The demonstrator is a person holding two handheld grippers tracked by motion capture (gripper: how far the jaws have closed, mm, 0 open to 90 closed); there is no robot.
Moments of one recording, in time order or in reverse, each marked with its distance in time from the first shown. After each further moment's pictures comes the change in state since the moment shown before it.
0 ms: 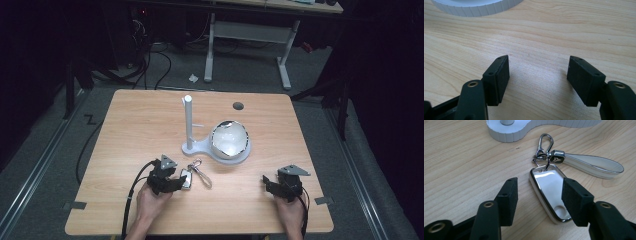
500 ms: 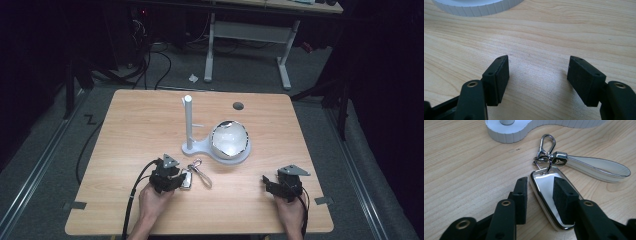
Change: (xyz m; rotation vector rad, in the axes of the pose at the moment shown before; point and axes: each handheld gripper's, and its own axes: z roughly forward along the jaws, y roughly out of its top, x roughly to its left) left arm 0.001 0.002 0.007 0.004 0.008 -0.012; right arm 0.000 0.000 0.000 0.001 0.002 0.000
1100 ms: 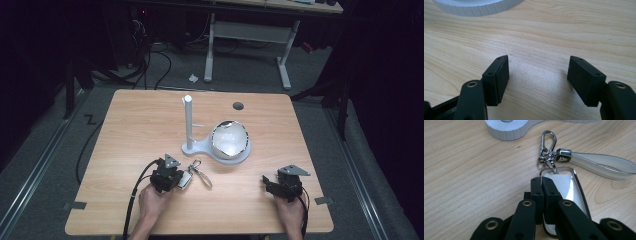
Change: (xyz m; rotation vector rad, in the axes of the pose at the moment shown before) left arm -0.001 0.001 0.002 0.028 0.016 0.025; right arm 0.000 0.000 0.000 0.001 0.001 -0.002
